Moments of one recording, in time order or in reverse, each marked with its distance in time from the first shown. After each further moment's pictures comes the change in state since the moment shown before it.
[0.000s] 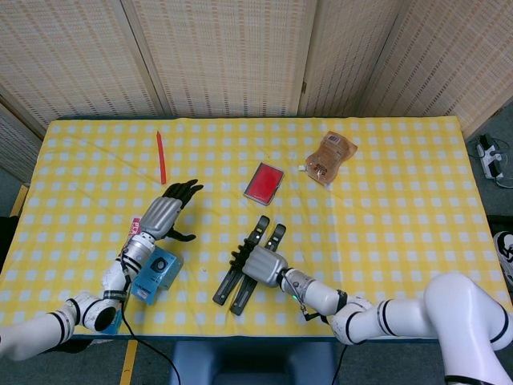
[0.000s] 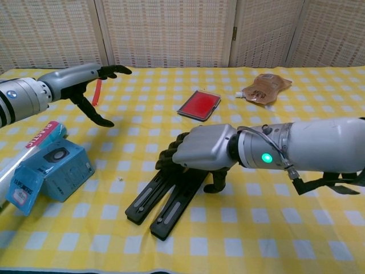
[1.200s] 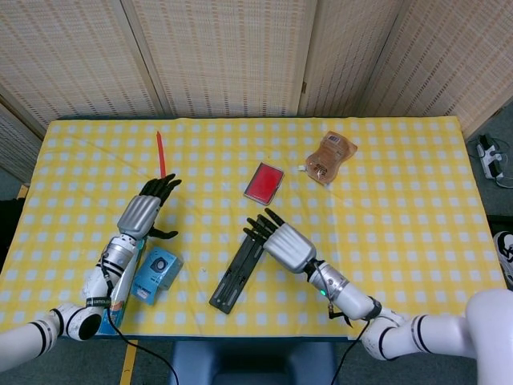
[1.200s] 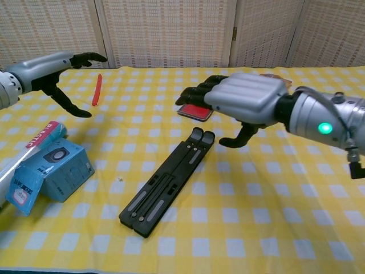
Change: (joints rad) left arm 0.082 0.086 -0.001 -0.103 -0.043 0.111 0.107; right arm -0.229 0.132 -0.012 -0.103 -0.276 0.420 0.200
